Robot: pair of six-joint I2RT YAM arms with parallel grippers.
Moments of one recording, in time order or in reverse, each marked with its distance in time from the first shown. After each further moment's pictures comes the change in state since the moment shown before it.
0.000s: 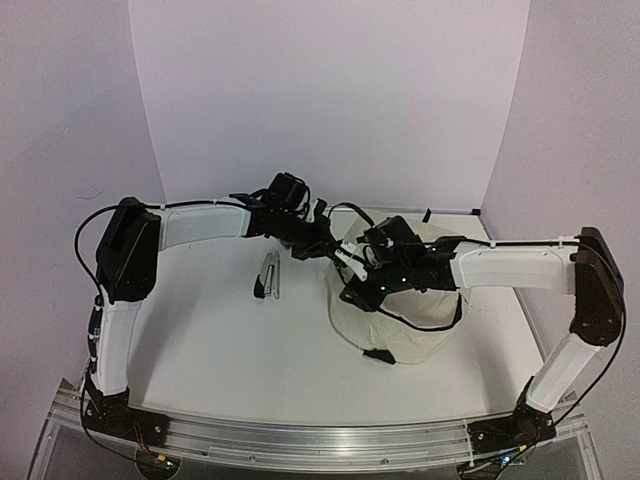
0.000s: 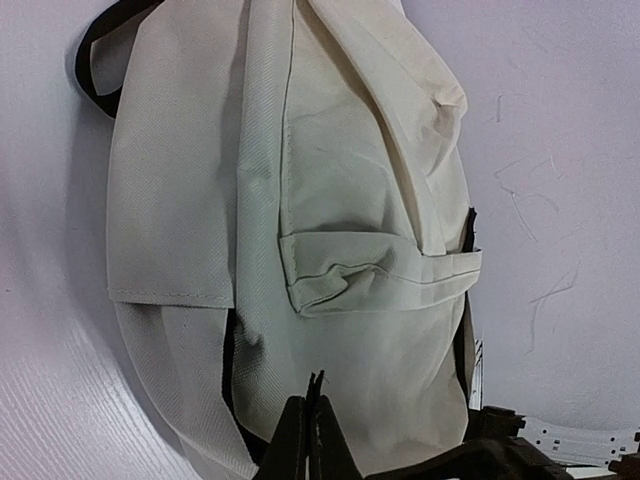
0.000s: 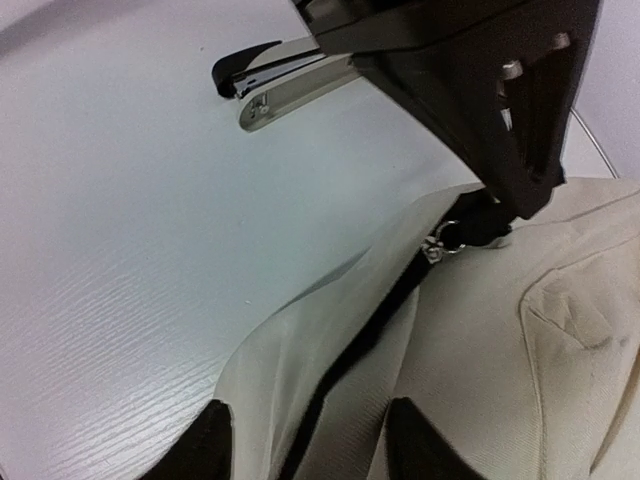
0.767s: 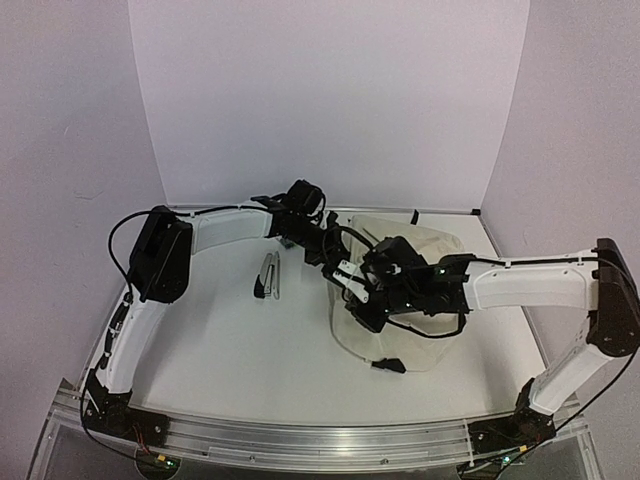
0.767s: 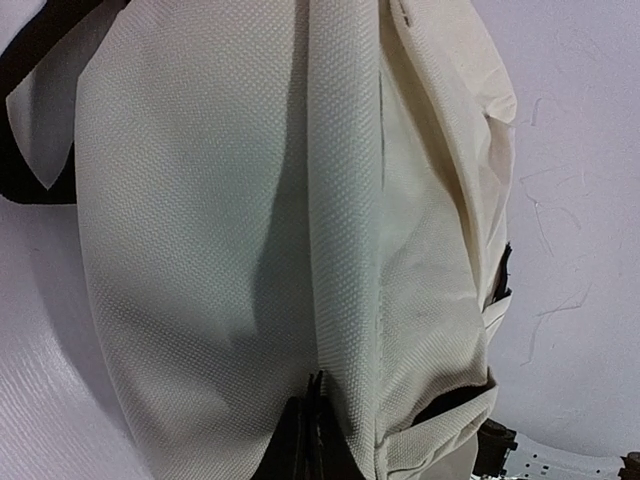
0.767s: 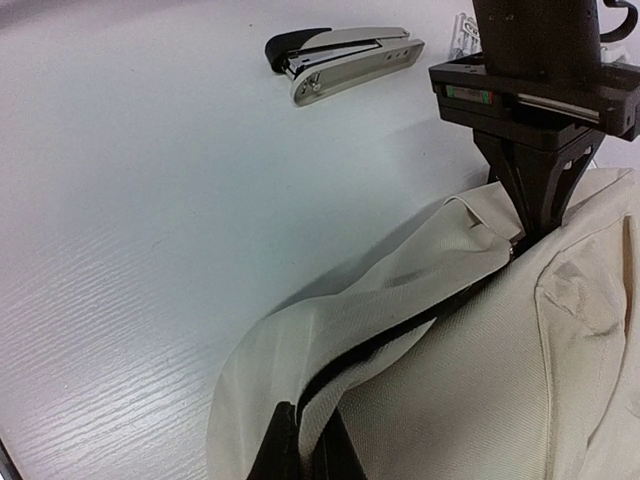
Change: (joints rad) left arm 0.003 0.238 0.285 -0.143 0.056 -0.058; right arm 0.139 -0.114 -0.124 0.012 0.109 0.001
